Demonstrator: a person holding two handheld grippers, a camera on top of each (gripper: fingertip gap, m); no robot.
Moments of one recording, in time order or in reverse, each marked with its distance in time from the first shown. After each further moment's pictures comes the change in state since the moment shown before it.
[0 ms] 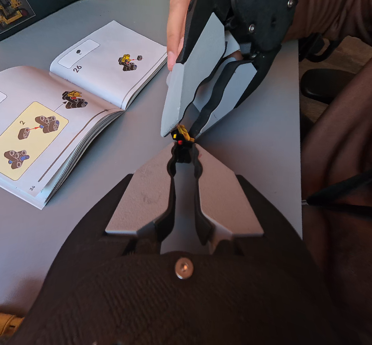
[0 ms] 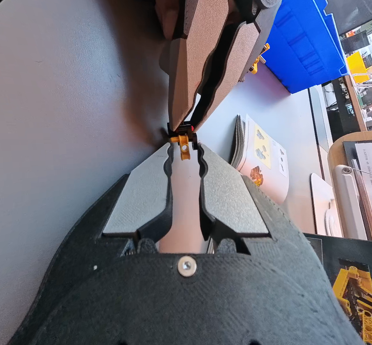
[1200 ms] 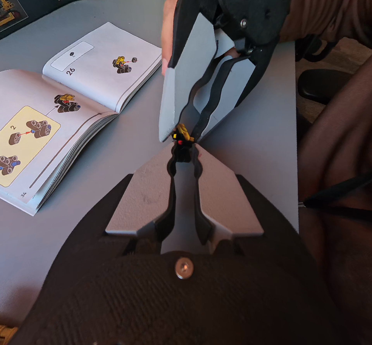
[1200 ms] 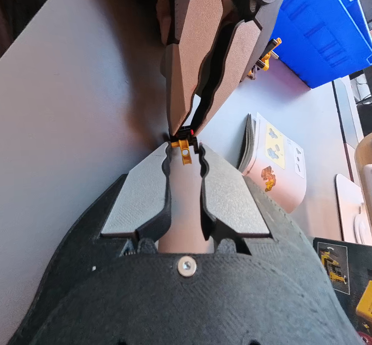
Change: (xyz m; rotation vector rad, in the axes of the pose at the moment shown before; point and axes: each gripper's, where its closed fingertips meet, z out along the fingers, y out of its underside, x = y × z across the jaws) left arm 0.005 -0.002 0.004 0.000 0.007 0.005; right arm -0.006 -0.002 -0.002 0.011 -0.084 0.072
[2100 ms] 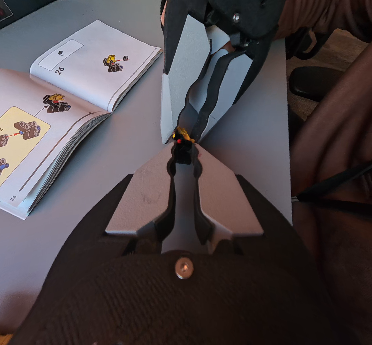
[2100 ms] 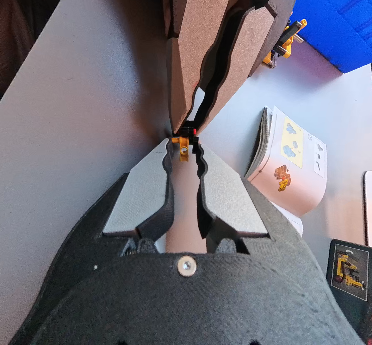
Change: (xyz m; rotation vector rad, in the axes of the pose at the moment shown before) left arm 0.006 0.002 -0.001 -0.005 0.038 0.005; right arm -0.009 0.001 -0.001 -0.071 -0.093 0.050
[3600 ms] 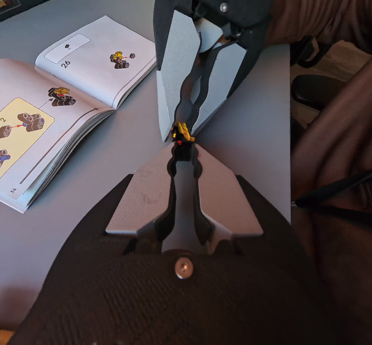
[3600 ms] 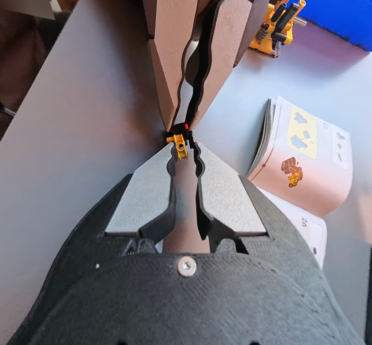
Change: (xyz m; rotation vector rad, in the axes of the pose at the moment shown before) left arm -0.004 0.000 0.000 0.005 -0.012 -0.051; right arm 0.008 0.003 0.001 0.050 -0.091 0.135
